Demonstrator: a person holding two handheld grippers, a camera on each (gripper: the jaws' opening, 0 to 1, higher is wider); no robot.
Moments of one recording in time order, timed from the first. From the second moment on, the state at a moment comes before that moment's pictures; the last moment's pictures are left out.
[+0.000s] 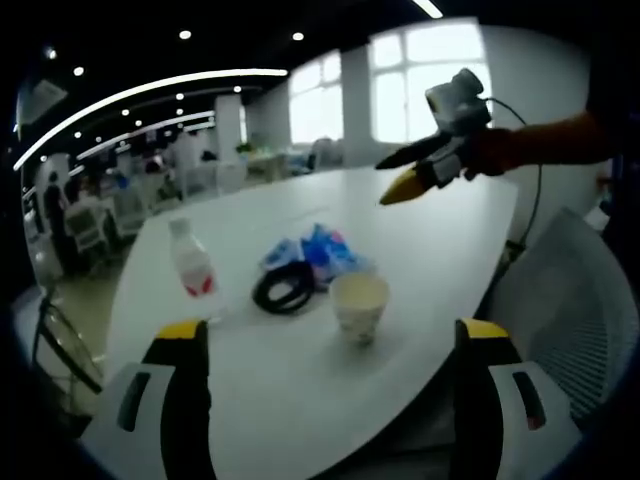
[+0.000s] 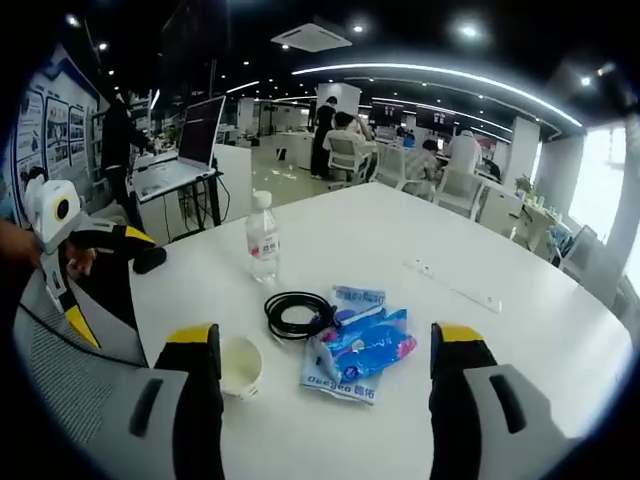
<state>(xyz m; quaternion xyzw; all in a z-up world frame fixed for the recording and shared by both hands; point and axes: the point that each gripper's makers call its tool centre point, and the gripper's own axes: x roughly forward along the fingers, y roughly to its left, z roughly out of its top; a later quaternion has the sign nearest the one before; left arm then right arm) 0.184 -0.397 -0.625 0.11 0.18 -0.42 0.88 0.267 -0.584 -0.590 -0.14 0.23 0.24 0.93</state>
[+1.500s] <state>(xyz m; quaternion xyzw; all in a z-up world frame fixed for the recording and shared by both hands) 0.191 -0.390 -0.627 0.11 0.19 -0.39 0.89 0.368 -0.544 -0.670 -0.17 0.29 0.29 0.89</state>
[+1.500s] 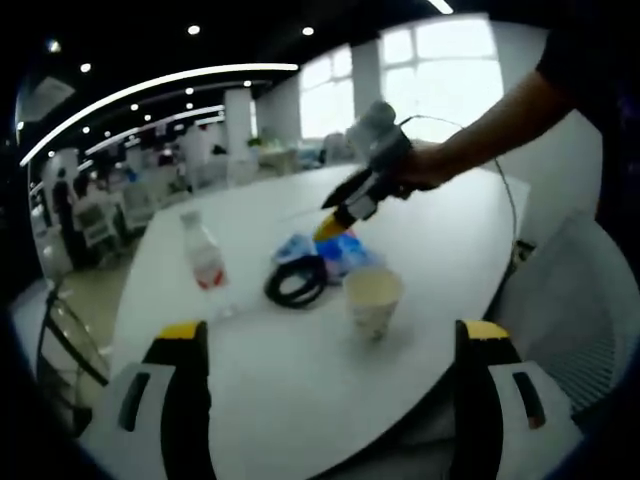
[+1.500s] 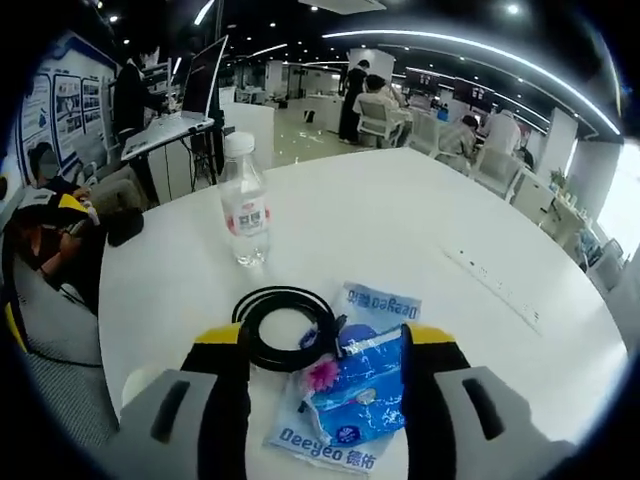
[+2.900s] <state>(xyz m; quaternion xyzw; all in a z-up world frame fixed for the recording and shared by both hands) 0.191 -0.385 -0.638 0.12 0.22 -0.39 0.89 0.401 -0.529 -0.761 -0.17 0.39 0.28 0.86</state>
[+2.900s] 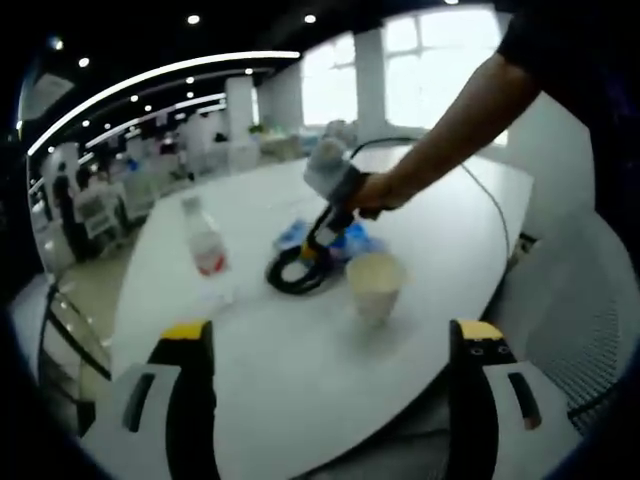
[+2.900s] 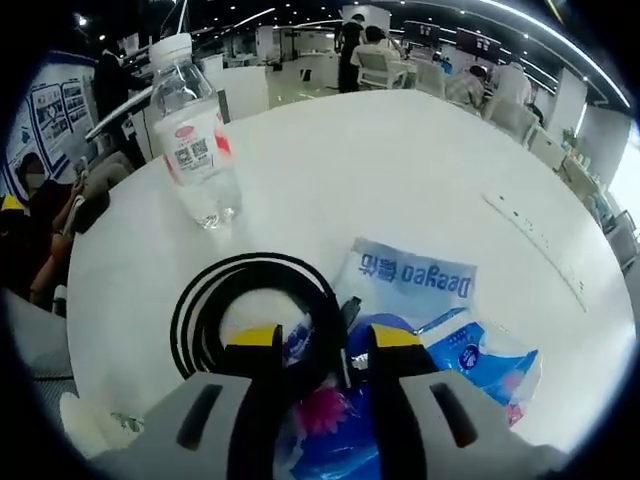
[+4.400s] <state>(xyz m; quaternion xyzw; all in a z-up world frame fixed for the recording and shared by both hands) 0.192 -0.387 -0.637 0.13 0.21 -0.39 0.89 0.391 -0.519 -0.710 -0.19 0.33 0.27 0.88</state>
